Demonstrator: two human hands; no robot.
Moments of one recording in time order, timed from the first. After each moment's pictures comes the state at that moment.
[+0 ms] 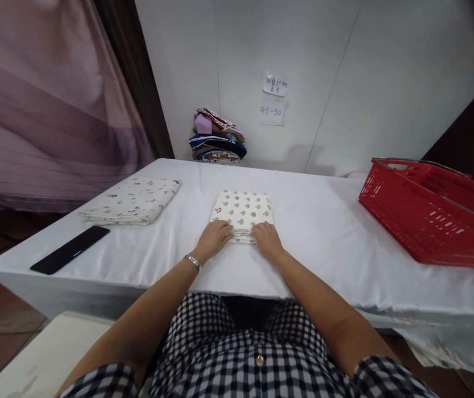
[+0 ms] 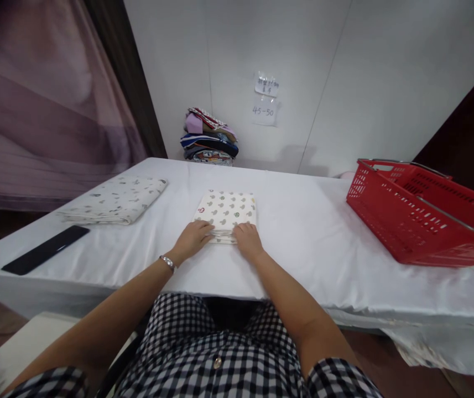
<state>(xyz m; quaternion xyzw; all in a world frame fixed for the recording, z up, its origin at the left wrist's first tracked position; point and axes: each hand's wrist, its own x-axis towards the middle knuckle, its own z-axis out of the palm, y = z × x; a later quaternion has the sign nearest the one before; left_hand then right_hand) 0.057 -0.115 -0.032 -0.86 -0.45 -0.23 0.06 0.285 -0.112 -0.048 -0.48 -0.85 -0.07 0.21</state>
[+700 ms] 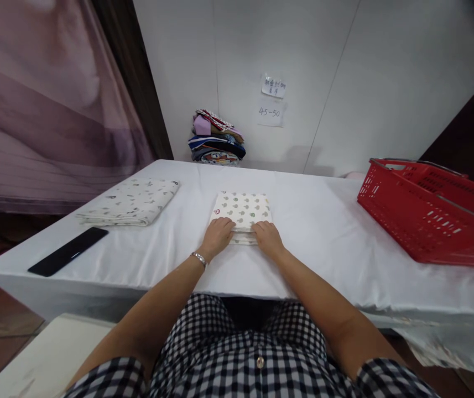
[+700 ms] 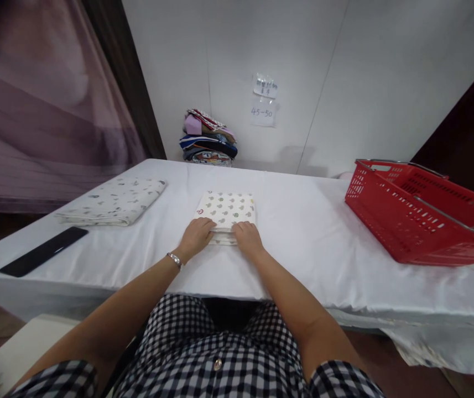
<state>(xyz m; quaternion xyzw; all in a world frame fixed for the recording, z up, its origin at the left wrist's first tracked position) 0.076 -0.111 -0.024 -0.85 -0.47 -0.20 0.10 0.287 -0.115 -0.036 -0.47 -0.86 -0.09 0.19</state>
